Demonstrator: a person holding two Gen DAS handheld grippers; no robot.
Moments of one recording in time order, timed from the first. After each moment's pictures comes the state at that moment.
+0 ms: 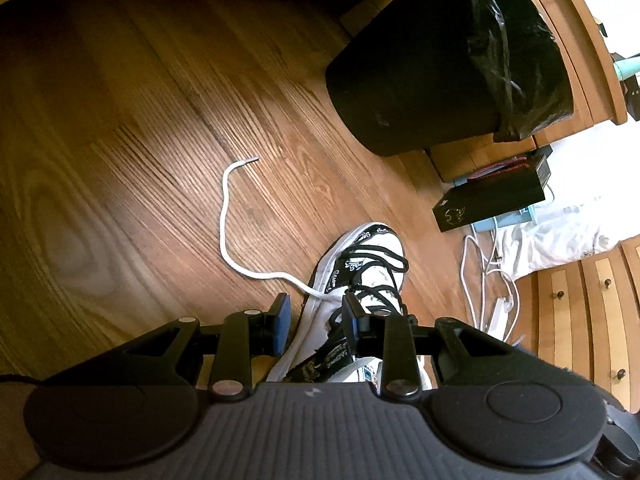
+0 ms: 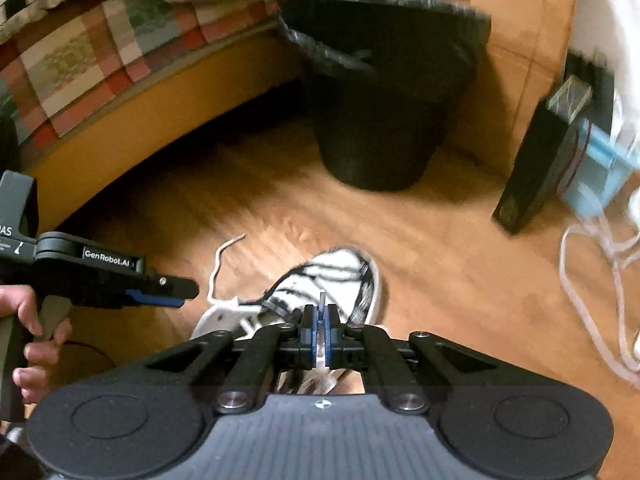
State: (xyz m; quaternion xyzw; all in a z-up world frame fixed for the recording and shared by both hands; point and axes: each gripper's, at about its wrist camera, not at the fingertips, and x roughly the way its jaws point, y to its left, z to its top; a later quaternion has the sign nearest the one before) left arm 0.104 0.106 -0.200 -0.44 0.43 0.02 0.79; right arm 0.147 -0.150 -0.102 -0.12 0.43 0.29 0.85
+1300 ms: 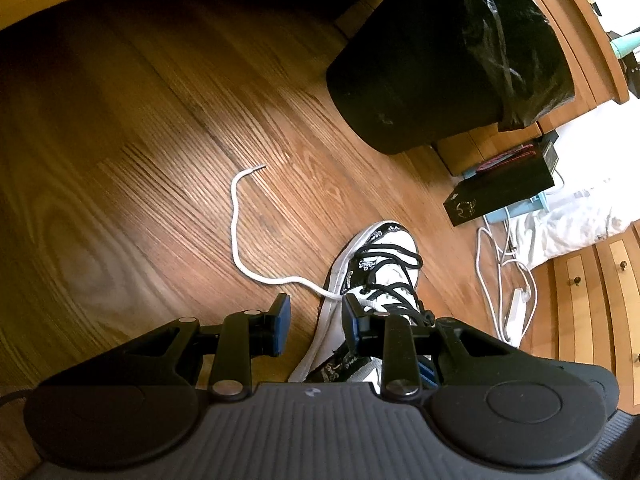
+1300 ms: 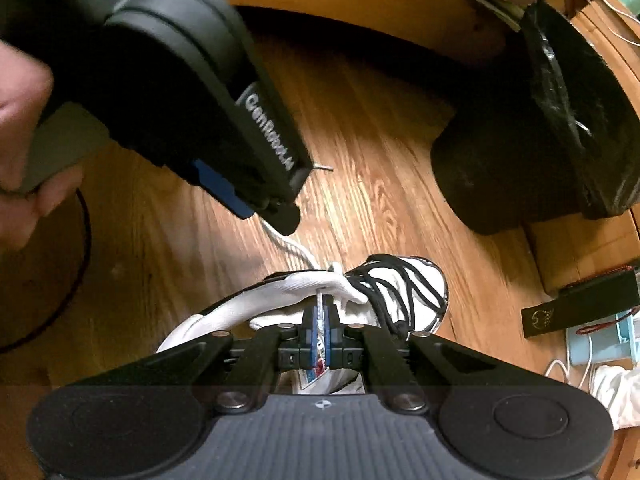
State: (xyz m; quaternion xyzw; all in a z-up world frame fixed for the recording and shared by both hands) left arm 0.102 0.105 -0.197 -0.40 0.44 0.03 0.80; right arm 0.092 -0.033 -0.177 -0.44 0.38 0.34 0.74
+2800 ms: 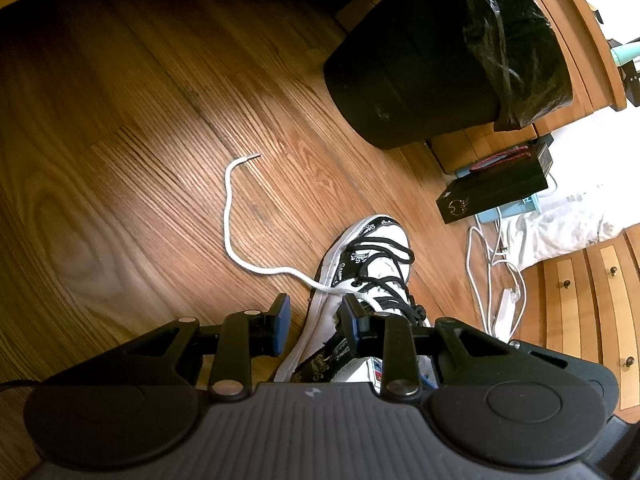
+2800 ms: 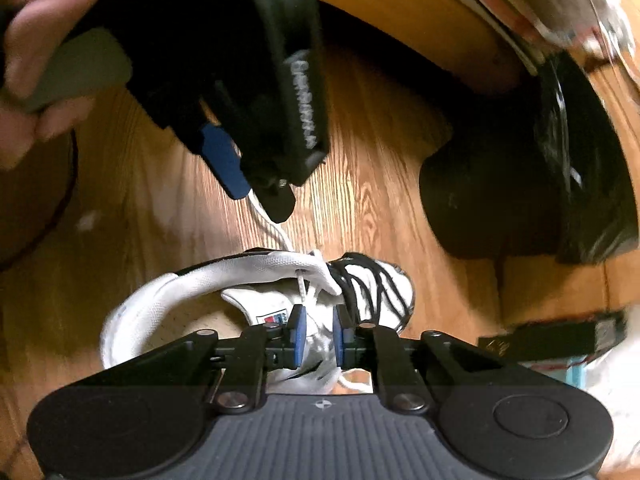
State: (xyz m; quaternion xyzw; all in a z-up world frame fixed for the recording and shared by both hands) left arm 0.100 0.105 -0.201 -0.43 0.44 0.02 0.79; right arm 0.077 -0.030 -0.191 -0.54 0.31 0.32 0.71
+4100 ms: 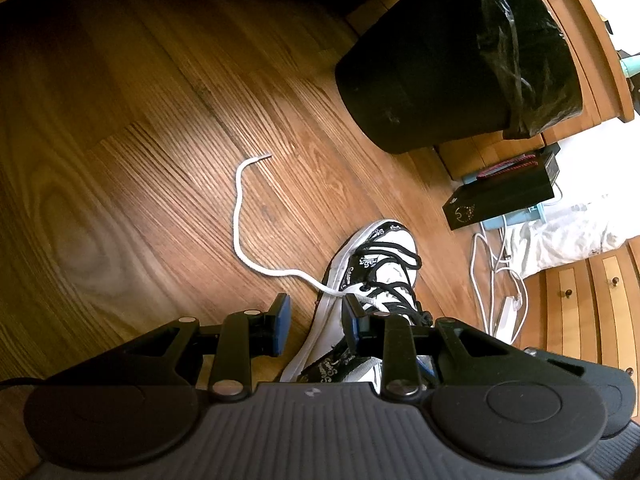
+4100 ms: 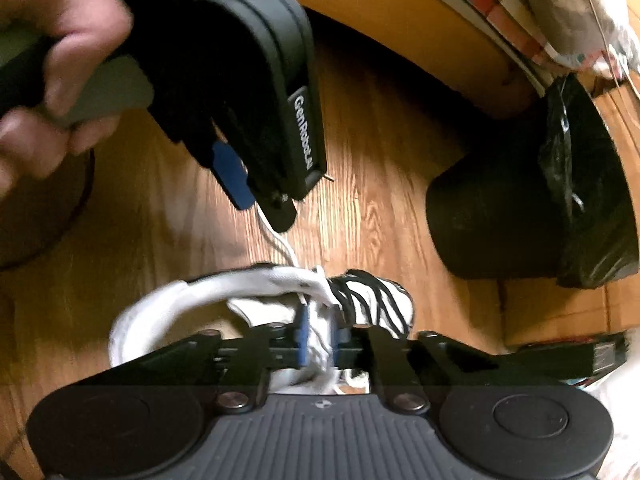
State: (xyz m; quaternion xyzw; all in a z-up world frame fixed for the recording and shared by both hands) left arm 0.098 0.108 -0.206 -0.44 0.44 0.03 0.78; right arm 0.065 -0.029 -0.177 -0.54 0.31 0.35 0.70
